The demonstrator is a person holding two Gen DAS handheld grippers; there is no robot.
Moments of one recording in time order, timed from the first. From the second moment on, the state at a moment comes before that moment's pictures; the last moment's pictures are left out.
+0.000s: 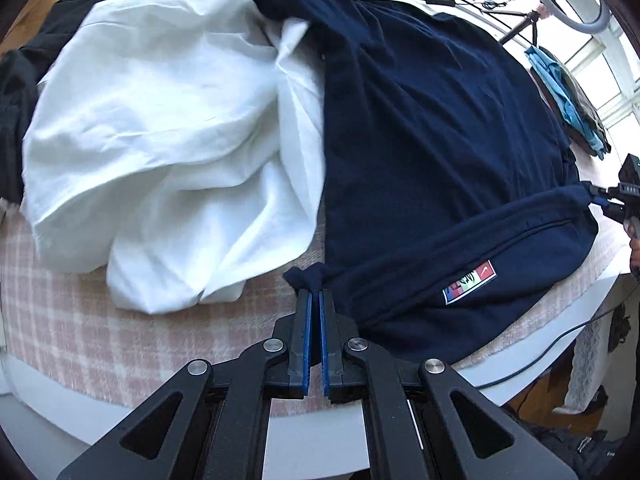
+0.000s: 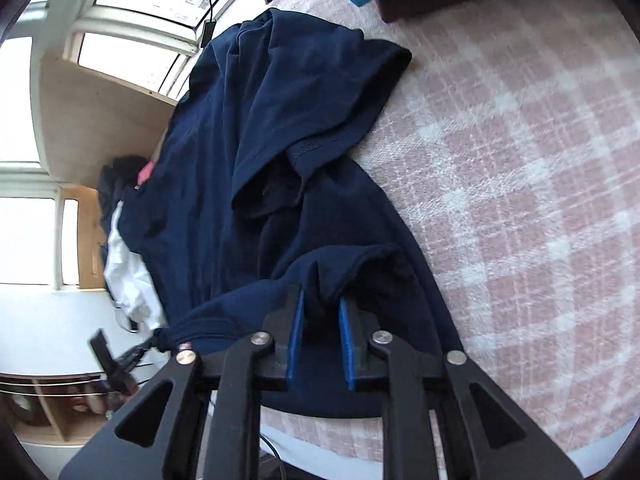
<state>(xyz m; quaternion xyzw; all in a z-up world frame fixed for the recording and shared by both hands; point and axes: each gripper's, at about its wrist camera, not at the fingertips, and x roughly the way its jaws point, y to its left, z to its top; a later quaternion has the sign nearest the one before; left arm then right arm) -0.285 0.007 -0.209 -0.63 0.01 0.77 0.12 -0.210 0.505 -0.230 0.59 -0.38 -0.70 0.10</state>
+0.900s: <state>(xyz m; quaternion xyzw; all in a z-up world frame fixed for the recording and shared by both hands) -0.304 0.036 -0.214 -0.64 0.05 0.75 0.16 -0.248 0.441 -0.202 0.63 -0.13 -0.76 0.07</state>
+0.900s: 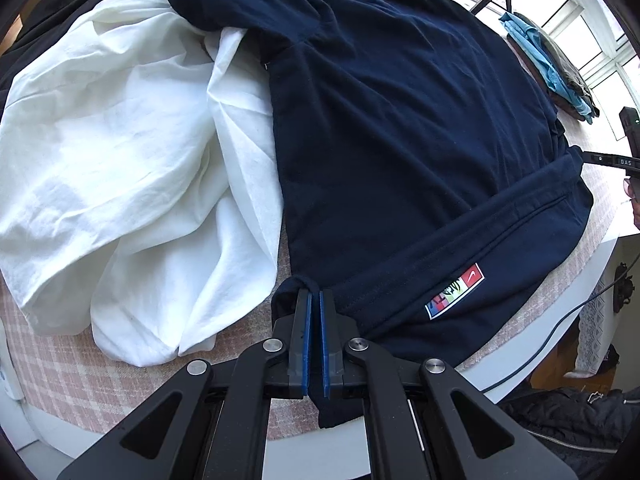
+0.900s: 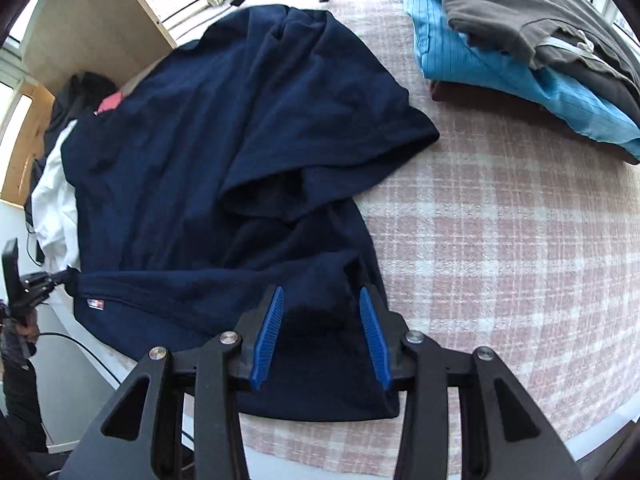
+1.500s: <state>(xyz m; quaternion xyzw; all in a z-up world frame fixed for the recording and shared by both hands) -0.297 0.016 -0.221 -0.64 0.05 0.74 0.17 -0.294 0.456 -0.226 0.64 -0.28 -0.71 0.10</state>
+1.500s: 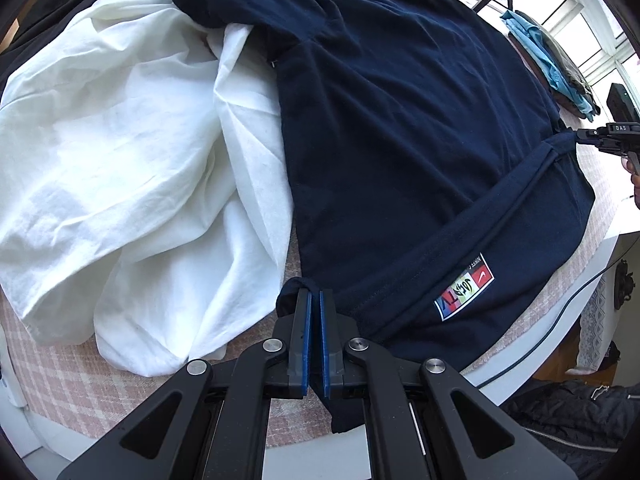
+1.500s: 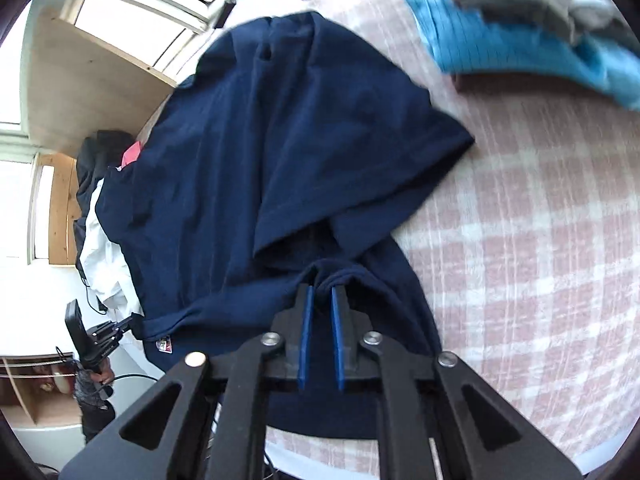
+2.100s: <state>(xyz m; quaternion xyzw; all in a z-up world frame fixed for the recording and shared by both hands) -0.277 -0.024 -0.220 -0.64 0.06 0.74 0.18 -0.278 0.446 -0.226 0.66 -0.24 -0.70 0.13</state>
